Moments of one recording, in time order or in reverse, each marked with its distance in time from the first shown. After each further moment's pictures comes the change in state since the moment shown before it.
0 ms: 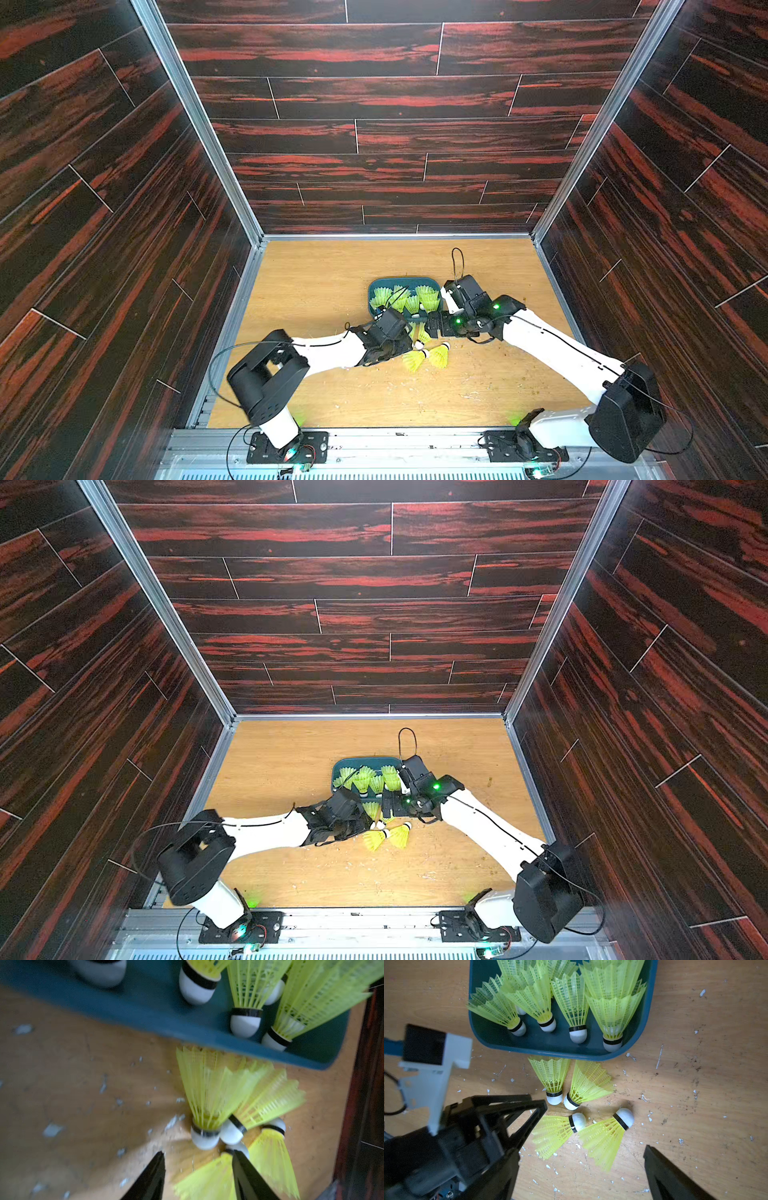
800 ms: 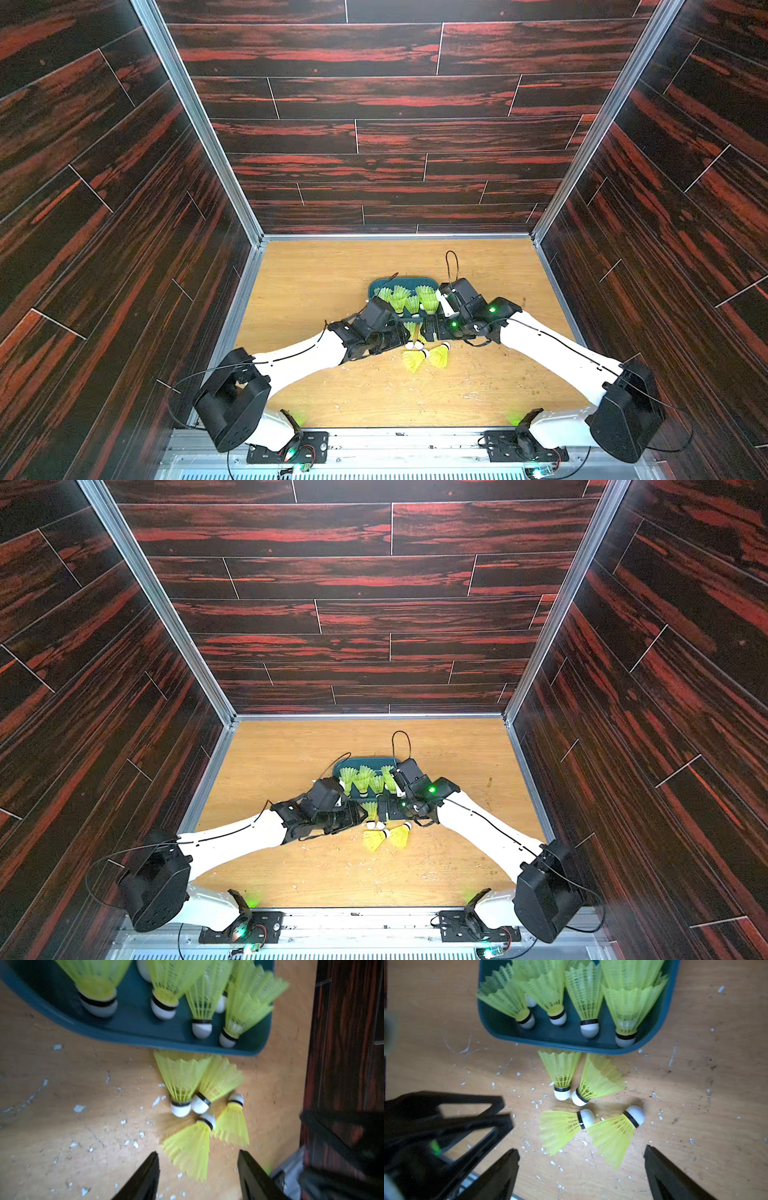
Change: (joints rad) left arm 0.057 -0.212 -0.020 -0.096 0.086 0.066; right arm 0.052 0.002 -0.002 0.005 0.003 0.011
